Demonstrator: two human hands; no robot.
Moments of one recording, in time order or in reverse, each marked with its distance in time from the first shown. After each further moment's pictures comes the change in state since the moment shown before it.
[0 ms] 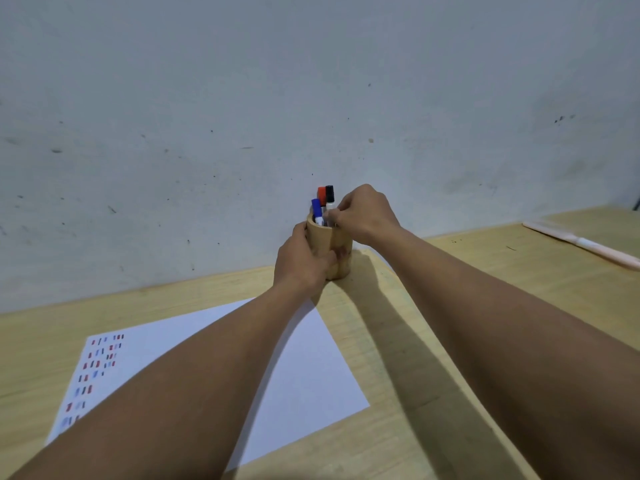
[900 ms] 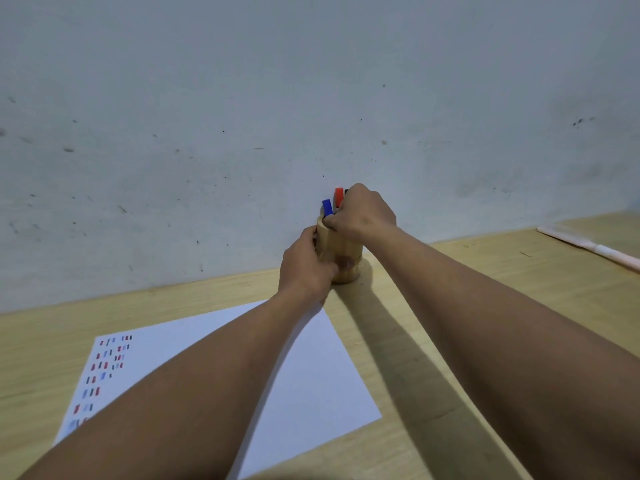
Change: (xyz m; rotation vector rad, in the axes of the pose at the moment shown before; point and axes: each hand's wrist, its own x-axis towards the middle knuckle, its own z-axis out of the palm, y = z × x) left_hand -0.003 -0.005 -0.004 -0.098 0.005 -0.022; right_hand 0.008 -0.020 0.014 -0.203 -0.007 0.021
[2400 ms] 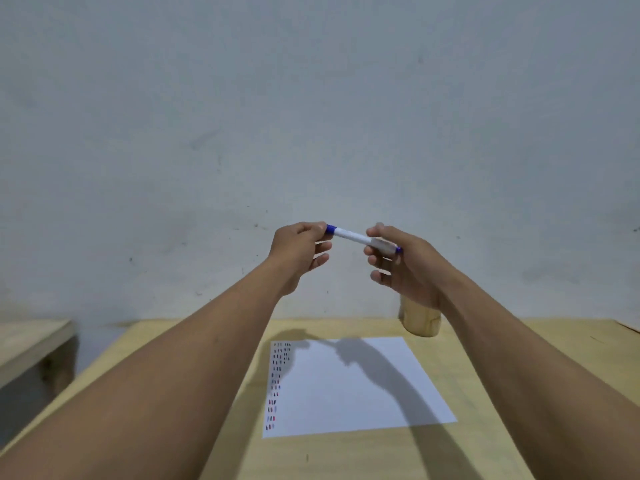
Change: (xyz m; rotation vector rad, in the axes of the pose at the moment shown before) left_hand -0.109 0.135 -0.251 -0.480 0.214 -0.089; right_hand -0.168 -0.129 -0.098 1.258 -0.572 -0.106
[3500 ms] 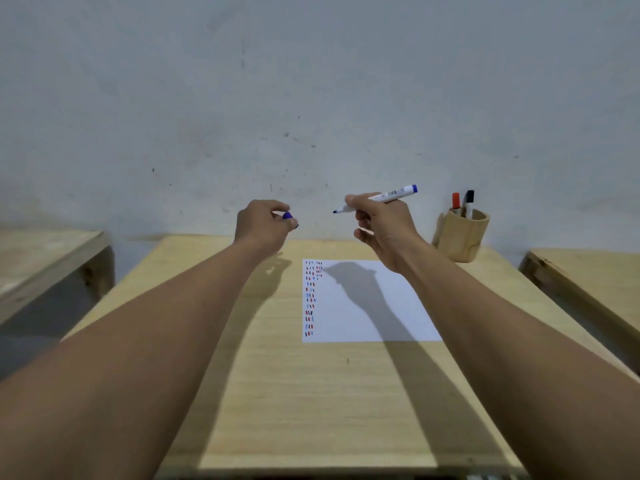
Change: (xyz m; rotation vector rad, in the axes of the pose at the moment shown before) left_hand -0.002 -0.093 -0.124 0.671 0.202 0.046; right_hand 0.032 0.105 0.077 -0.040 0.223 -0.008
